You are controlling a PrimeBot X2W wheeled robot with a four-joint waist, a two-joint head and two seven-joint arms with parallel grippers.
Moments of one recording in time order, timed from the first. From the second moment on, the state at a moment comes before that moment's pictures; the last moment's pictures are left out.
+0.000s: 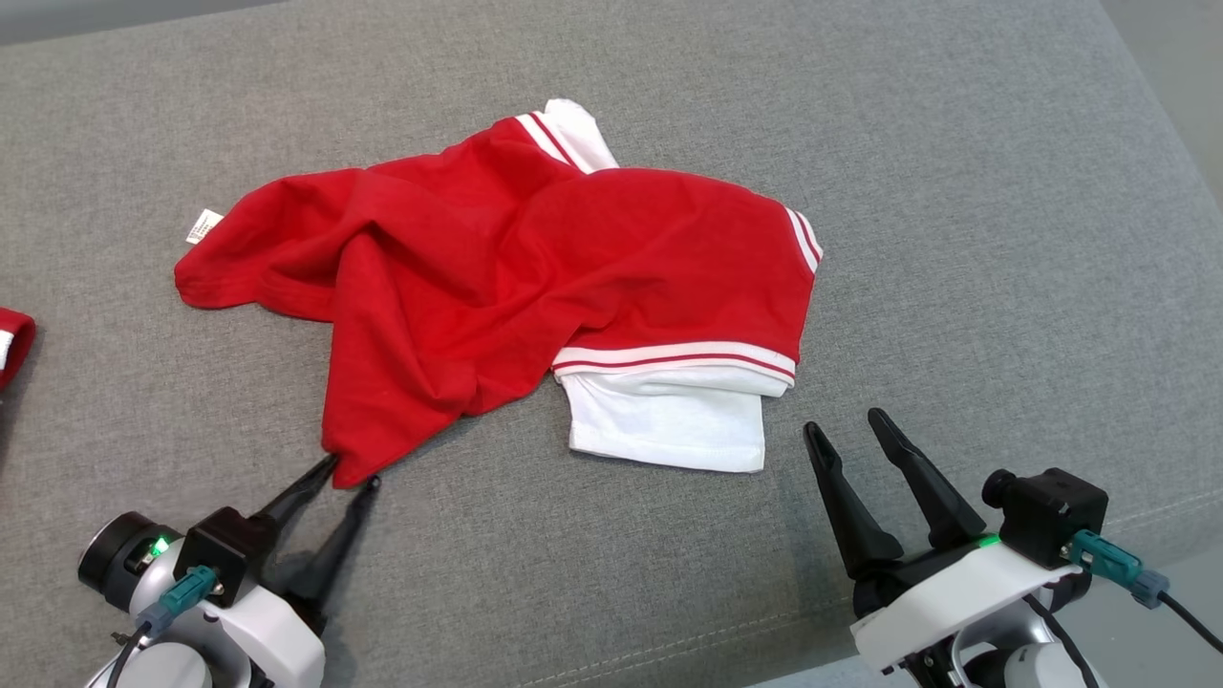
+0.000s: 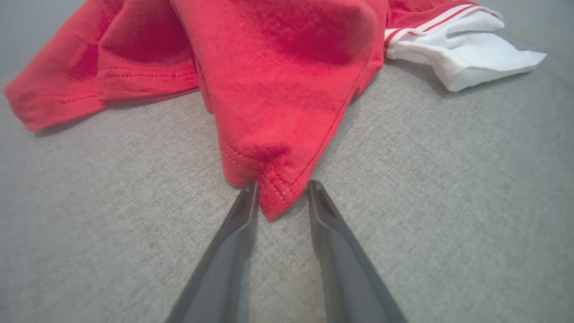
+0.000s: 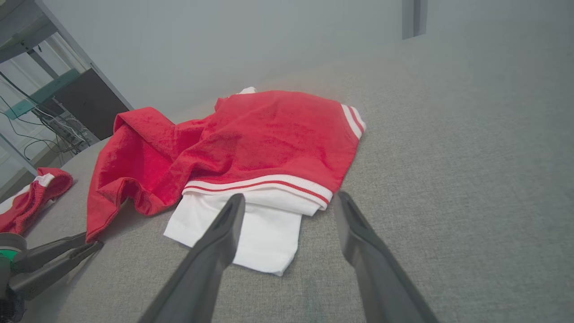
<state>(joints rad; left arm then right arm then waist) -0.22 0.49 -0.48 0.34 -0.33 -0.13 -0.26 -0.09 -0.05 0.26 0.02 0.42 0.13 -0.02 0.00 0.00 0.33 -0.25</state>
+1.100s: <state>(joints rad) -0.23 0.48 -0.43 0.37 -0.32 -0.13 -0.26 -0.16 -0.04 0.25 0.42 0.45 0.13 -0.22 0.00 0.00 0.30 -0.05</state>
